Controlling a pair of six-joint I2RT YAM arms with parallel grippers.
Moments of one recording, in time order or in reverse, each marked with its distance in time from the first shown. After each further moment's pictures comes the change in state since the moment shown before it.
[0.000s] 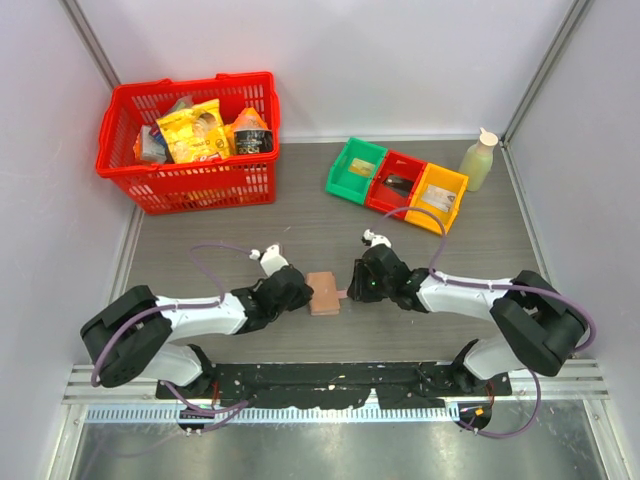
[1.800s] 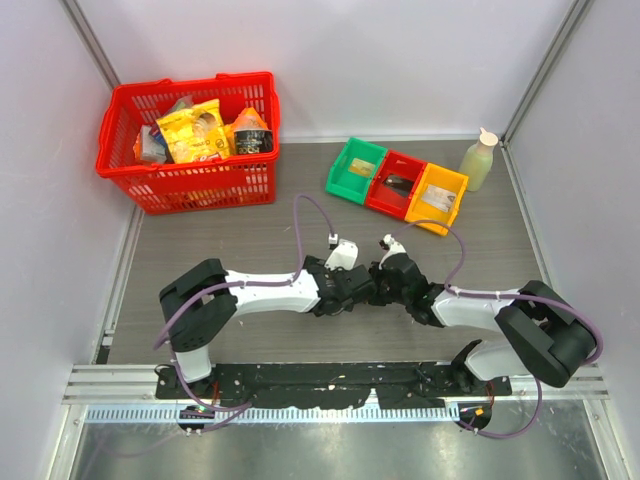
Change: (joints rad) left arm -0.229 0.430 0.663 -0.719 -0.291 0.388; right arm -0.075 -0.079 -0.223 0.340 -0.113 0.123
